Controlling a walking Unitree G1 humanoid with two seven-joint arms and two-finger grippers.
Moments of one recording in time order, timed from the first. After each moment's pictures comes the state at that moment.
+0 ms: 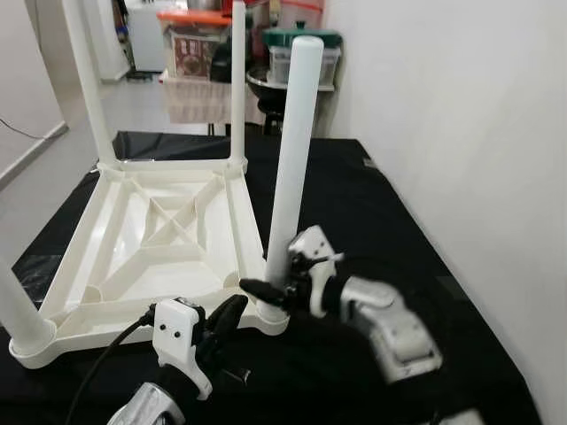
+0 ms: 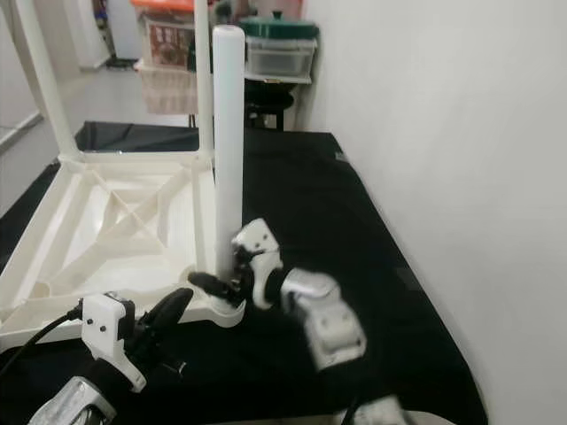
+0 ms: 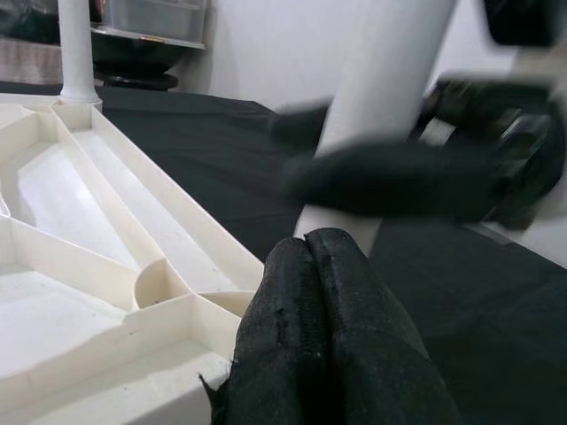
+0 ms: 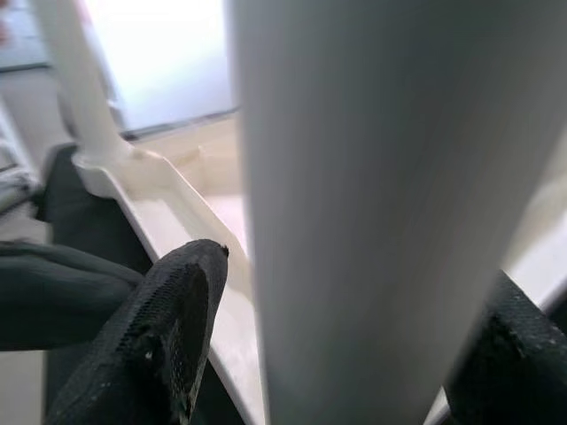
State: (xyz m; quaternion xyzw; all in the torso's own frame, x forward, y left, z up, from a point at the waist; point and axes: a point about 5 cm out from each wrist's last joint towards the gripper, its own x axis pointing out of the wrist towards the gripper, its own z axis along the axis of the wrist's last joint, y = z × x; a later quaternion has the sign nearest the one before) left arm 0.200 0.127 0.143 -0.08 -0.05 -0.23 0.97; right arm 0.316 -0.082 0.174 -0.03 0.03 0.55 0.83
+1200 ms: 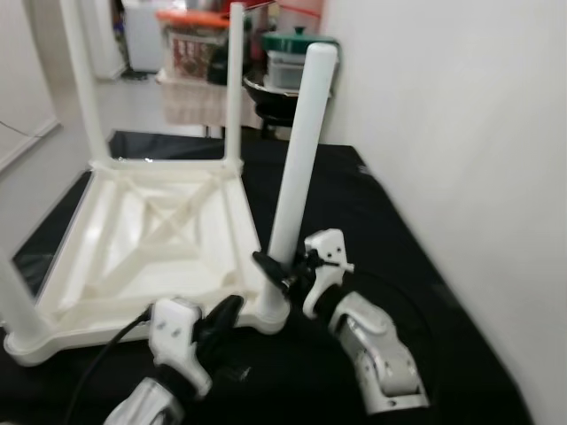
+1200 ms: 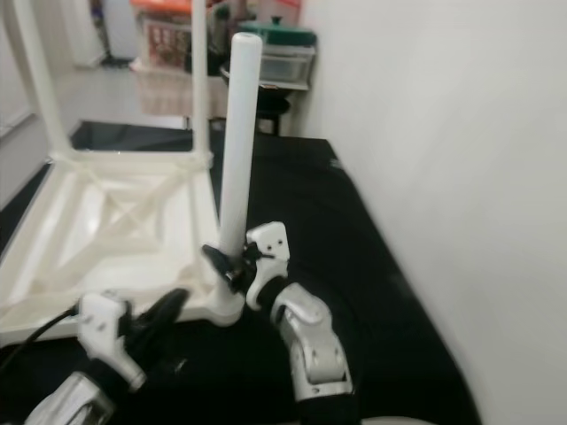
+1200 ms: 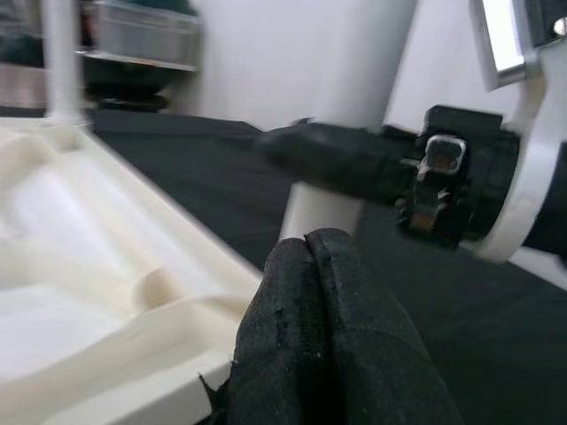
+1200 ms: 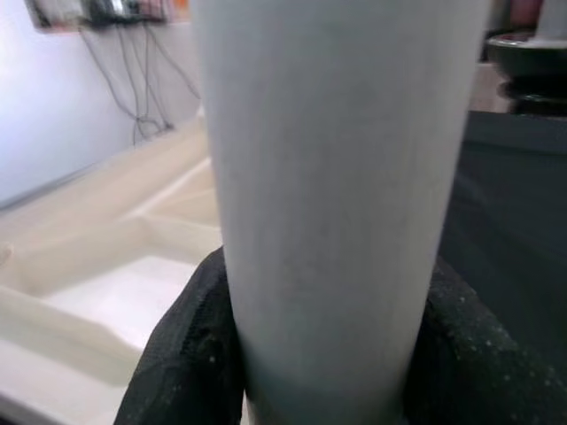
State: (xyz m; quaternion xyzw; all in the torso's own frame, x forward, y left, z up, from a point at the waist) left arm 0.200 0.127 0.145 -0.08 -0.06 -0.23 0.97; right arm 0.294 -0.069 0.151 0.03 0.02 0.29 0.96
